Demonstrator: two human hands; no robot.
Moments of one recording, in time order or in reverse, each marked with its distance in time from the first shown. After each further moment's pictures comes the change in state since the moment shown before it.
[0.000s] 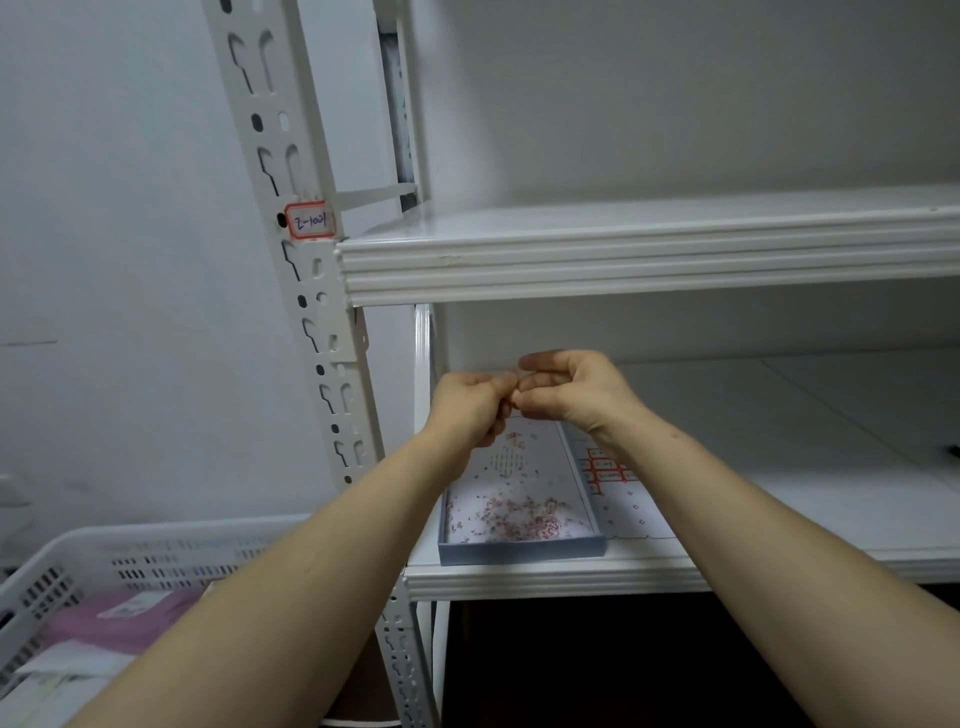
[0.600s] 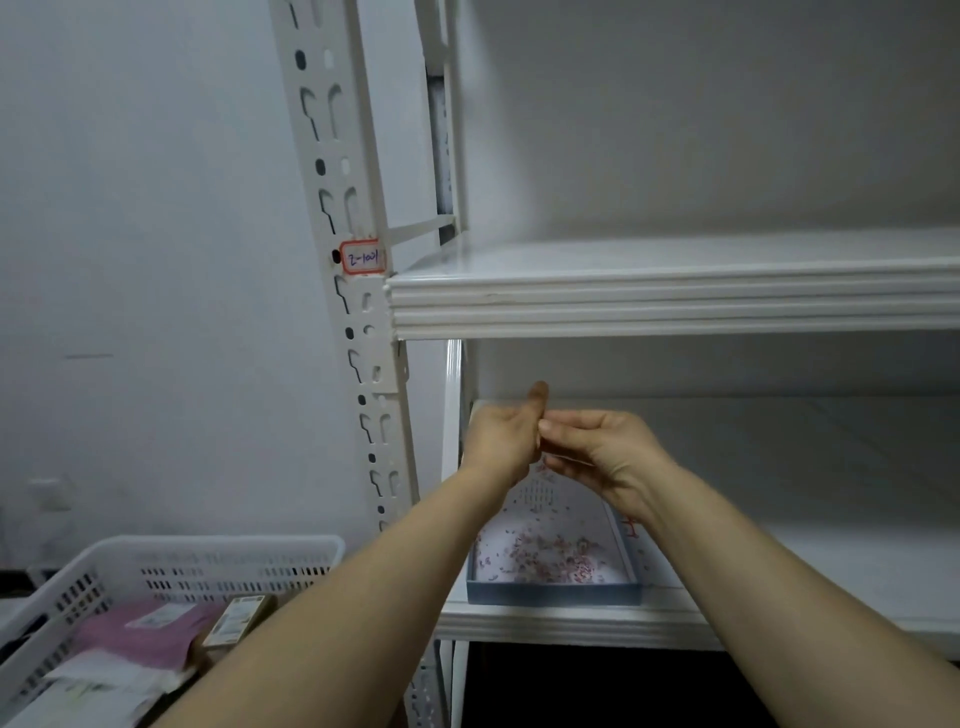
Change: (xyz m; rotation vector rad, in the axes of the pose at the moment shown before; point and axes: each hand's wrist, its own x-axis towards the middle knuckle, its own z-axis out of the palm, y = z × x) left_hand 0.009 -0.003 0.001 0.088 0.087 -0.001; right_hand 0.004 0.012 0.016 0.391 0.023 0.187
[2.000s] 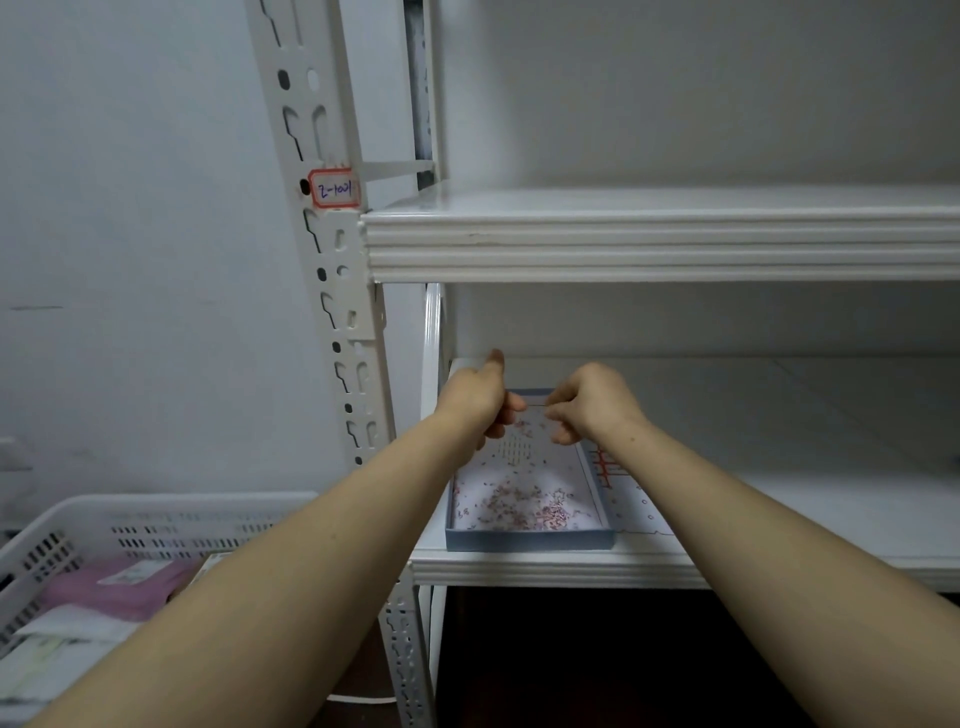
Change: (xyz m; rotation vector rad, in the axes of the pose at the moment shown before) left_hand 0.013 -0.014 -0.006 0.105 -0.051 -0.141; right_hand 0.025 0.004 -0.018 -1.089 0.161 -0.041
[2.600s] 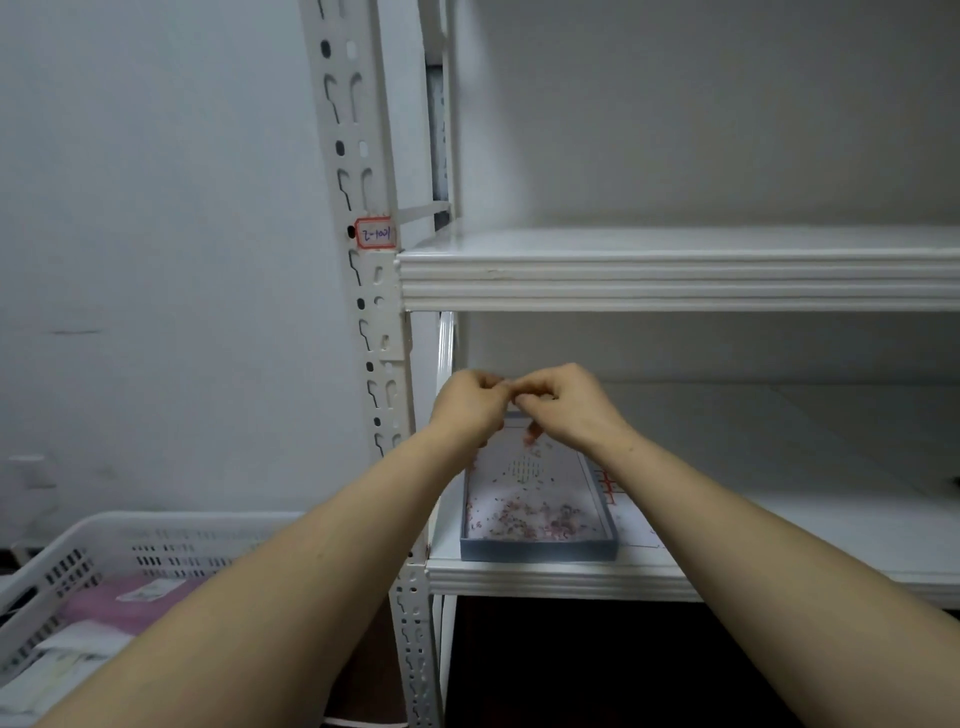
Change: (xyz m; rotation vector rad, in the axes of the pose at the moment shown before) left_hand -0.035 0.011 -0.027 0.102 0.080 0.233; right_hand -0.042 -0.042 0.001 0.089 0.060 -0.317
